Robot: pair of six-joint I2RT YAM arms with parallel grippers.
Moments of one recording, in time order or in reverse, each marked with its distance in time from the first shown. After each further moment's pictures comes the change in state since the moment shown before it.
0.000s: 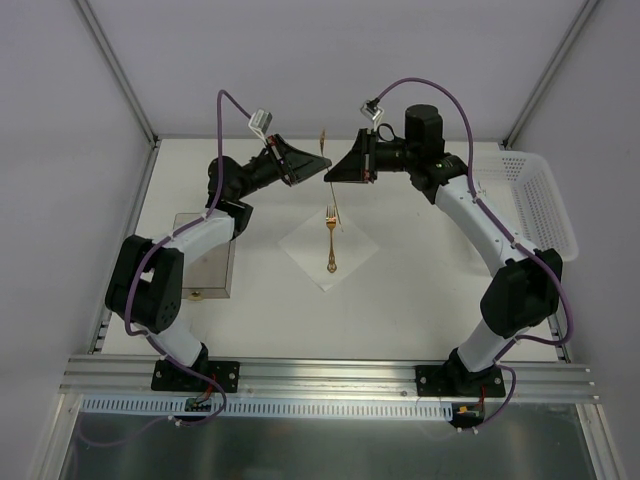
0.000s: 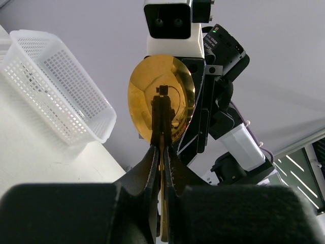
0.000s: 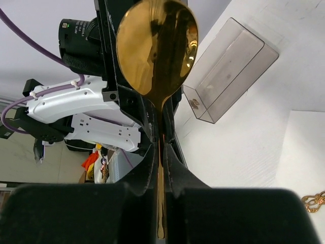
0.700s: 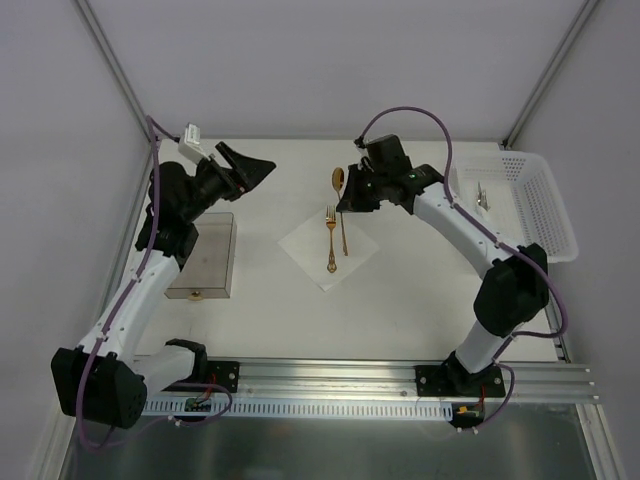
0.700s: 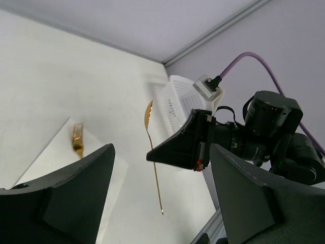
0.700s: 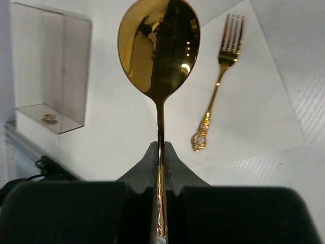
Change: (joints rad) left arm 0.181 -0.518 -0.065 -0.909 -0.319 0.528; right arm 0.134 0.019 -0.028 -0.428 0.748 -0.192
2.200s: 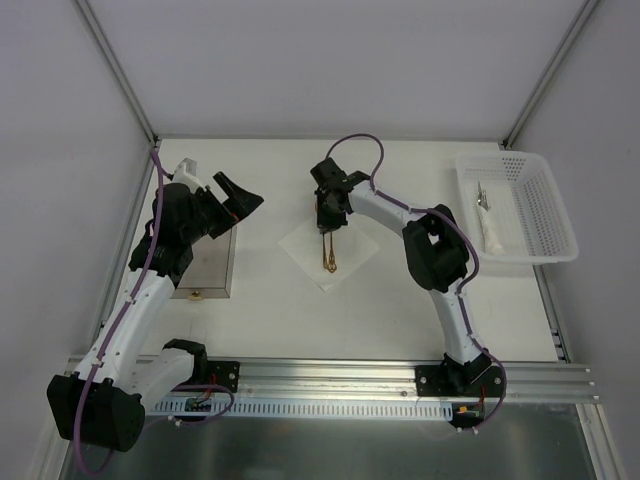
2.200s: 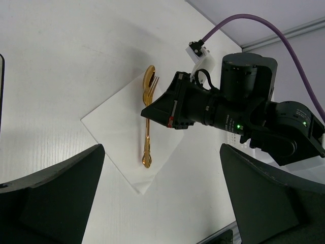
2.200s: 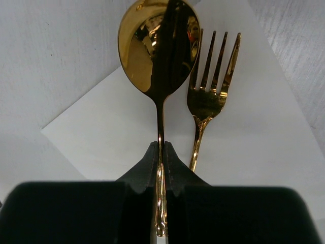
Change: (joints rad) left arm 0.018 -0.162 -0.122 -0.411 -0.199 0.079; right arm 0.124 0.547 0.294 -0.090 0.287 0.079
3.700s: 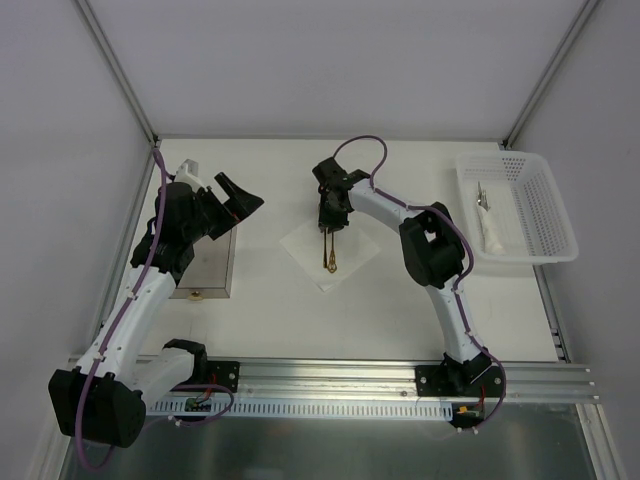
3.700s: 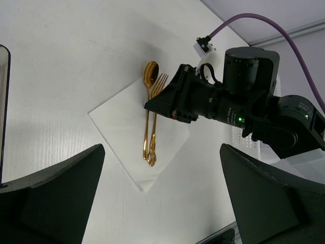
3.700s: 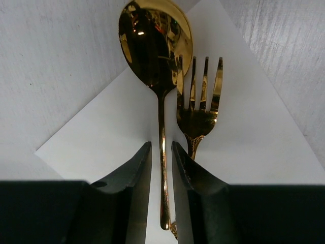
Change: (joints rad) left arm 0.006 0.023 0.002 -0.016 -0.002 0.002; right arm -0.023 0.060 0.048 -0.026 0.021 0.073
